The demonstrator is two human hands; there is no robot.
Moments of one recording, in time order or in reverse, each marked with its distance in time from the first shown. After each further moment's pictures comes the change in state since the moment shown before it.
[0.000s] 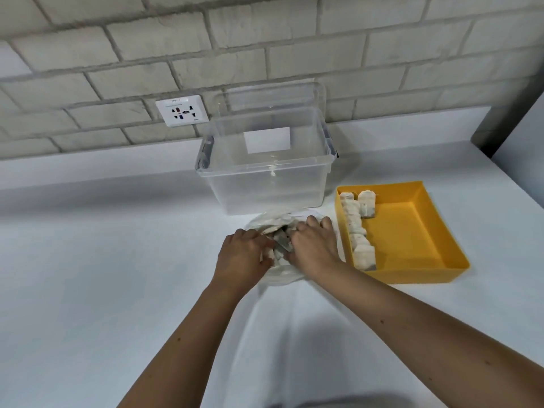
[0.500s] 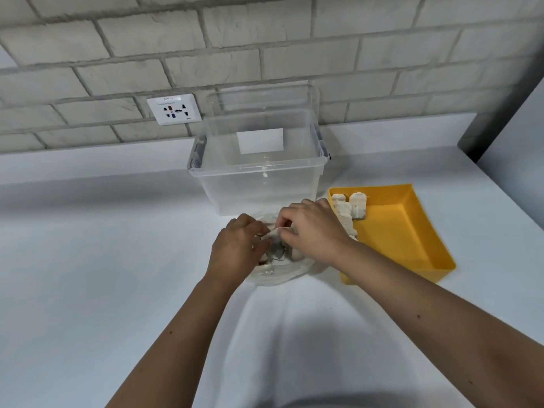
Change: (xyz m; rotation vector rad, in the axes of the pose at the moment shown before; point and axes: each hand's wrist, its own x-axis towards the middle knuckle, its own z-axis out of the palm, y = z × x) left_hand 0.012 0.003 -0.004 -0.221 0.155 -0.006; right_hand -0.007 0.021 -0.056 0.342 0.165 -0.171
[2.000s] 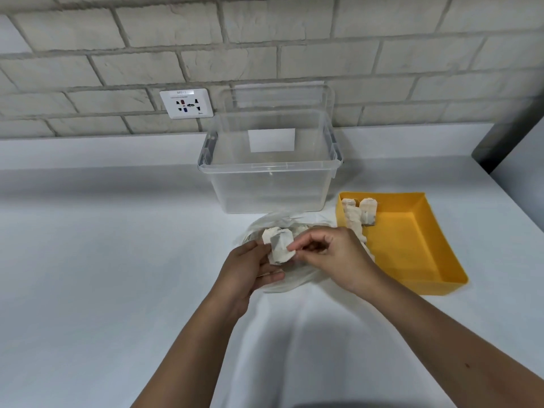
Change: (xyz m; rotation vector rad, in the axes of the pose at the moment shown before) left_hand -0.030 0.034 -0.021 -1.290 -0.198 -0.792; right_hand -0.042 0.004 0.005 0.815 0.024 0.144
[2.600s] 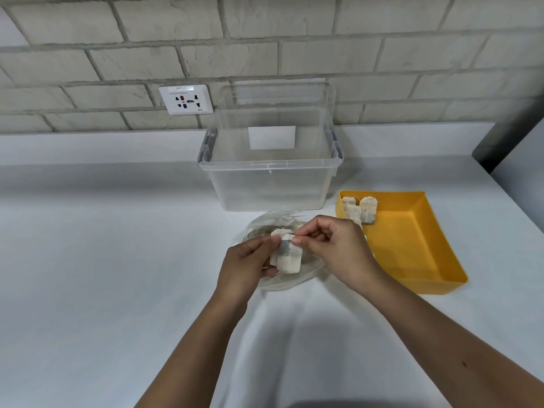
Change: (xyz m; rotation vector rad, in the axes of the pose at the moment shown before) left_hand -0.003 -0.007 0.002 0.129 0.049 0.224; right_hand 0.005 -0.007 0.002 0.079 0.159 0.061
